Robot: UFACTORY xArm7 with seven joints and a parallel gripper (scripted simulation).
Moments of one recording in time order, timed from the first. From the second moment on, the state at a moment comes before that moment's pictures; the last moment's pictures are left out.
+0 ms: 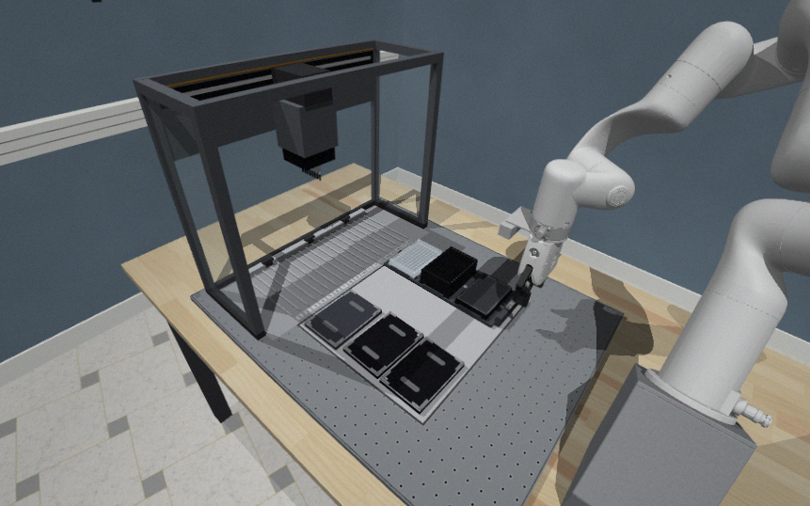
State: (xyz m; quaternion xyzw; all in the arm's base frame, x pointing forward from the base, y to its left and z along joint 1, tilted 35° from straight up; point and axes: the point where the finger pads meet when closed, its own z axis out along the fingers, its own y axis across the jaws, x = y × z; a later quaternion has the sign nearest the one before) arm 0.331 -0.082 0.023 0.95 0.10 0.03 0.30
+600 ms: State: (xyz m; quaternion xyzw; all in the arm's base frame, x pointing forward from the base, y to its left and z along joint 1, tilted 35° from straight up) arm 0.335 -0.097 0.001 0.95 0.10 0.03 0.30
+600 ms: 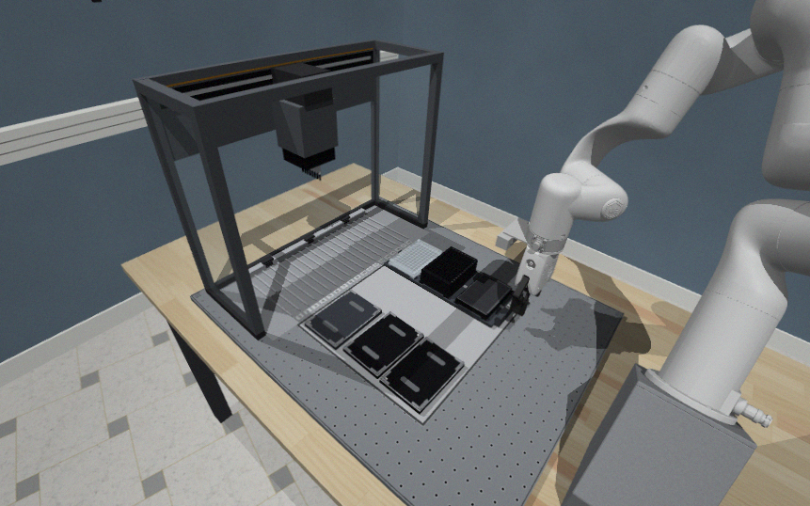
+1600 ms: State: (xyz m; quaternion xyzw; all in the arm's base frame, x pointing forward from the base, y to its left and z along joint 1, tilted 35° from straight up) arm 0.338 -0.112 -0.021 0.95 0.10 0.03 0.30
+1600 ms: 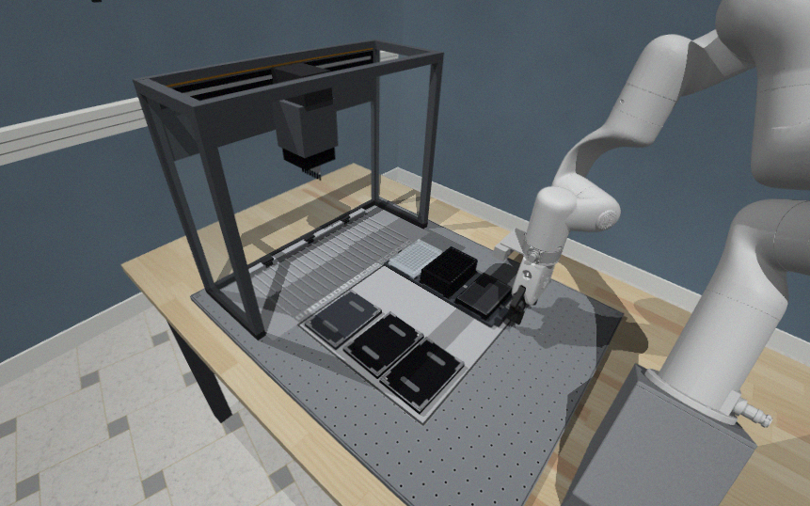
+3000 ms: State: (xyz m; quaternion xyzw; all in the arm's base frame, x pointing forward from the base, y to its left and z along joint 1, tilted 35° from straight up) arm 0.342 -0.121 -0.035 0.95 0.10 0.03 0.30
